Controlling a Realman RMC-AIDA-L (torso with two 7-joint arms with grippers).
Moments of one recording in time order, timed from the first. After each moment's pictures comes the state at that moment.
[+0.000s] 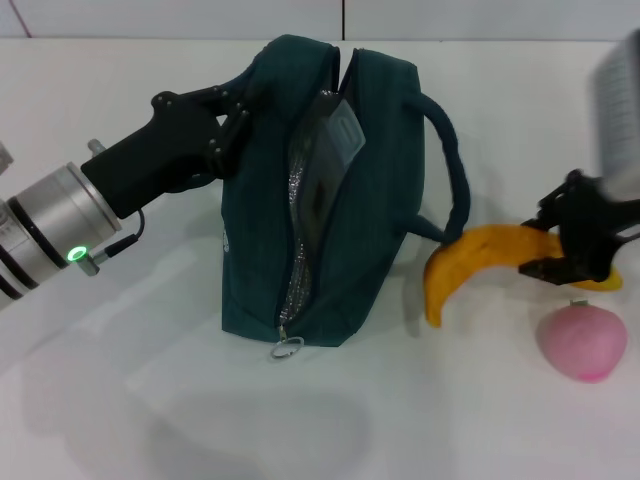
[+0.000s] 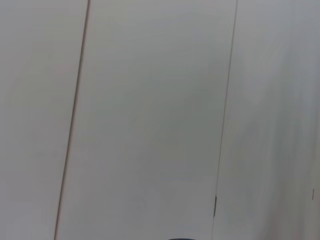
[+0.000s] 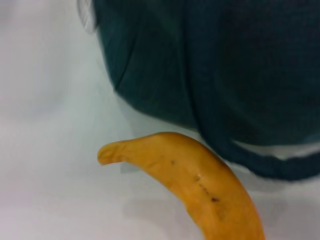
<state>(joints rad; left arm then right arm) -0.47 -2.09 1.02 0.34 1.15 1.40 -0.90 0.56 2.02 -1.39 -1.37 -2.44 -1.51 1.85</state>
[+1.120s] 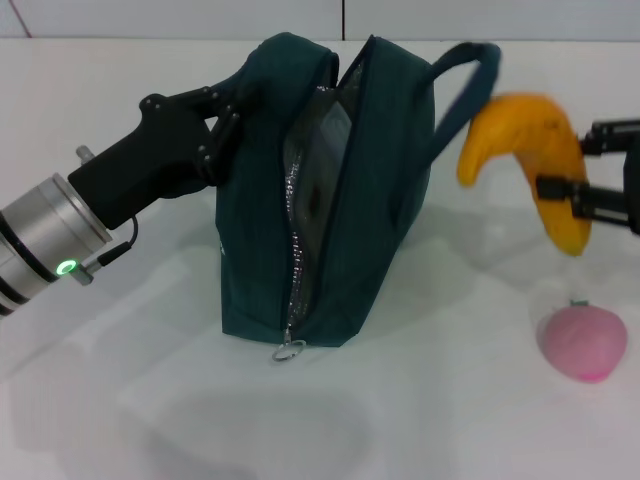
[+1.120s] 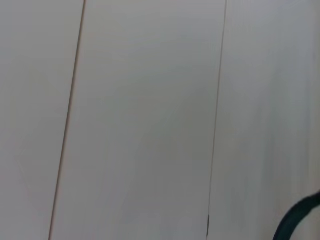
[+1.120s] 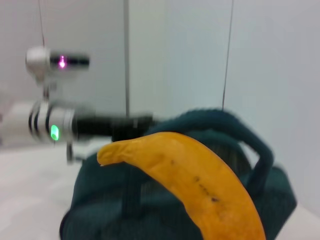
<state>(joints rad) -0.44 -2.09 1.02 0.34 1.12 1.47 -0.86 0.29 2.01 -1.02 -1.27 -1.72 -1.56 1.54</state>
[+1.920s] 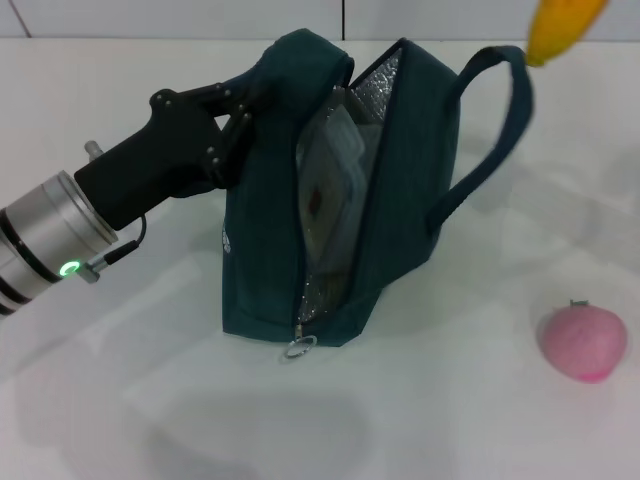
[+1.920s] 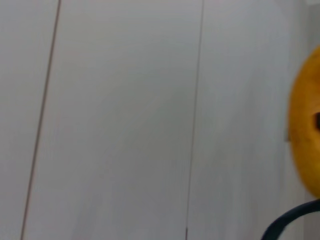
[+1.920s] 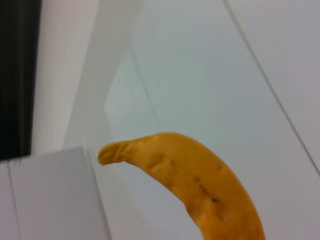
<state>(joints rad) -0.45 -2.09 1.03 0.34 1.13 1.53 -0.85 0.46 2.01 -0.96 -0.71 -1.07 -1.63 1.50</state>
